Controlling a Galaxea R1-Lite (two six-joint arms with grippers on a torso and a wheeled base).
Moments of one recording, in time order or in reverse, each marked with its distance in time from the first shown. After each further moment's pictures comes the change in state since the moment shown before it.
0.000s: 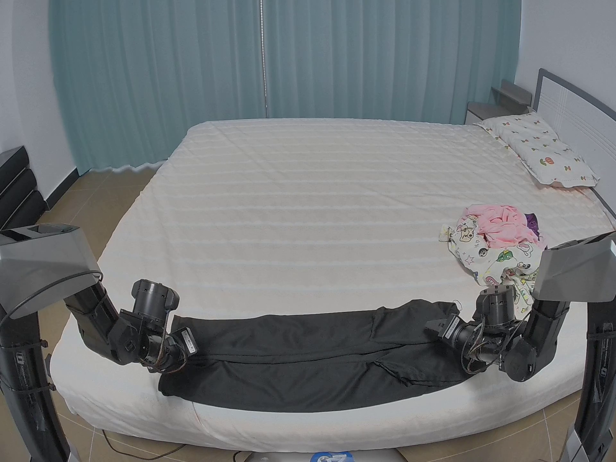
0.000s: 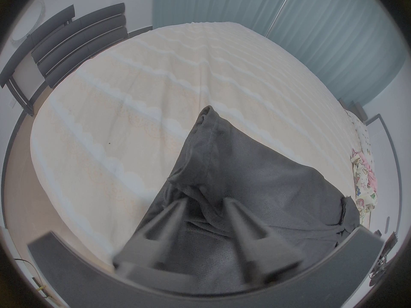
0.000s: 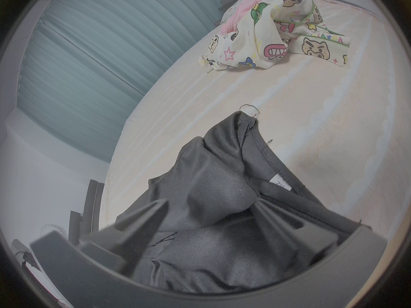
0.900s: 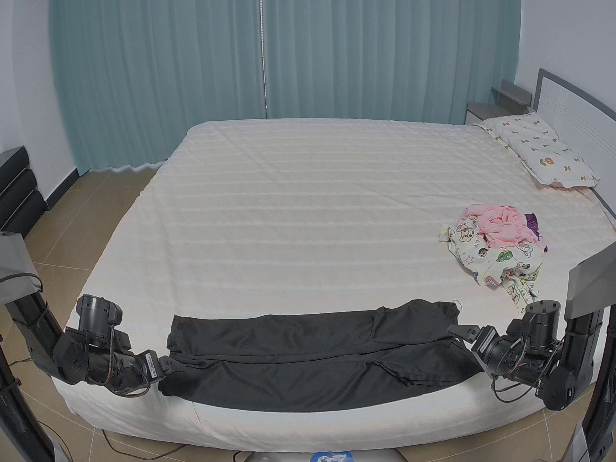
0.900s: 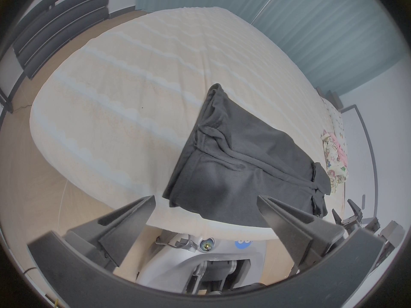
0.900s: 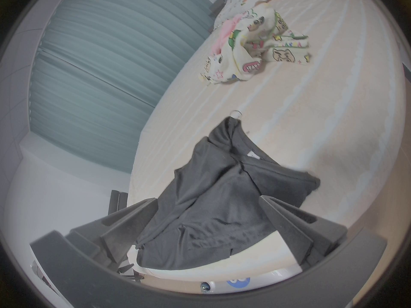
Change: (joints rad) left arm 0.192 -0.199 0.311 -0.108 -0.330 0.199; right arm -0.039 -0.119 0.423 -0.382 0.095 0.106
